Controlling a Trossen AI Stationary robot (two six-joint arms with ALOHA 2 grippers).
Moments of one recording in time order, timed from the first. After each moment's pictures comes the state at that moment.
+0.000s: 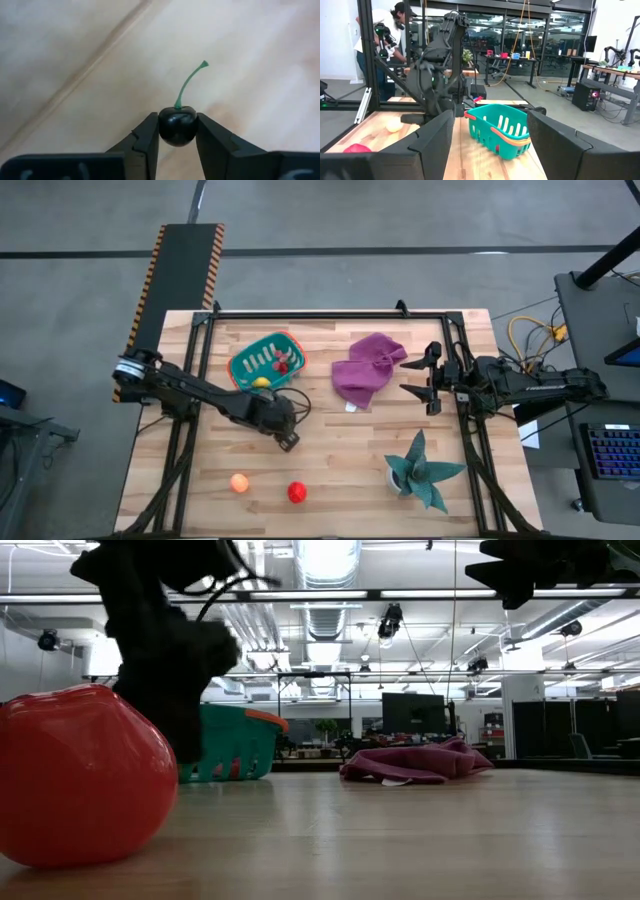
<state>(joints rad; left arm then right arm) -0.24 1.56 0.89 -0.51 -0.13 -1.02 0.00 0.43 0.28 0.24 0.08 -0.08</state>
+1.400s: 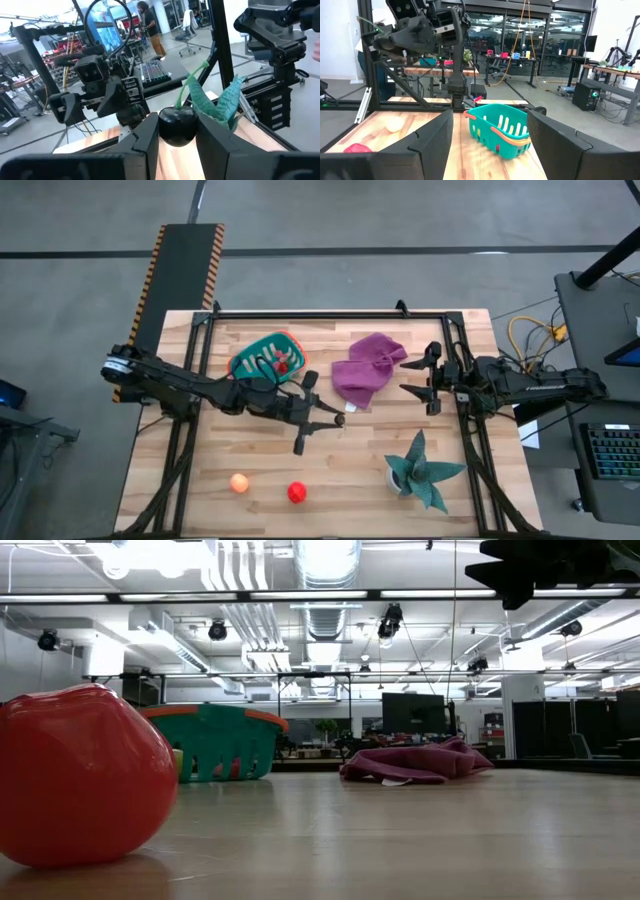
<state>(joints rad) -0.23 1.45 1.06 0.40 -0.06 0.30 0.00 0.43 0.28 0.24 0.08 -0.08</state>
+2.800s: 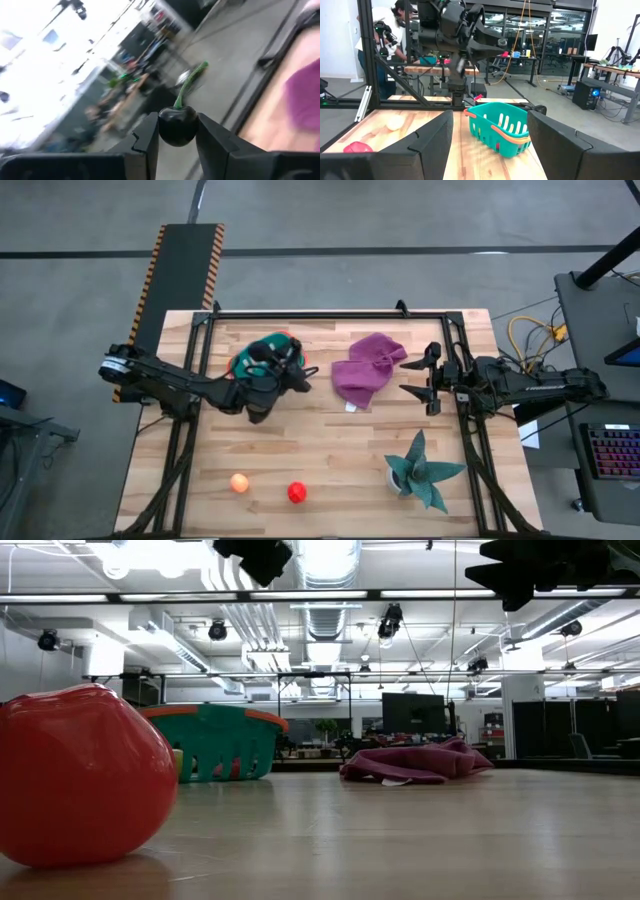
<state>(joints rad) -0.22 1.43 1.02 0.35 -1.36 0.71 0.00 0.43 0.28 0.23 0.08 -0.08</state>
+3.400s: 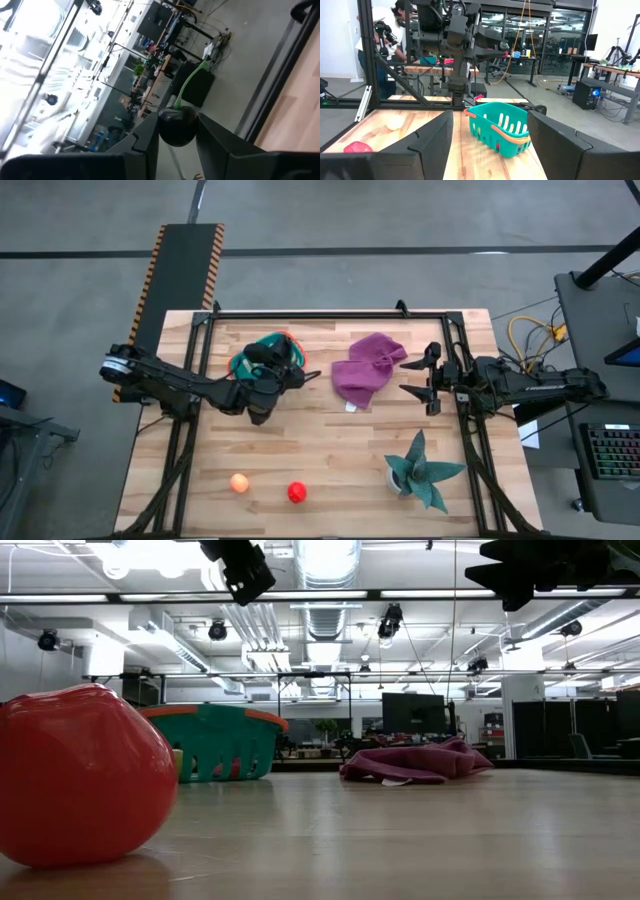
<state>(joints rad) -0.22 1.44 1.01 0.35 -1.51 0.90 0.00 0.43 0.28 0.23 0.08 -0.08</state>
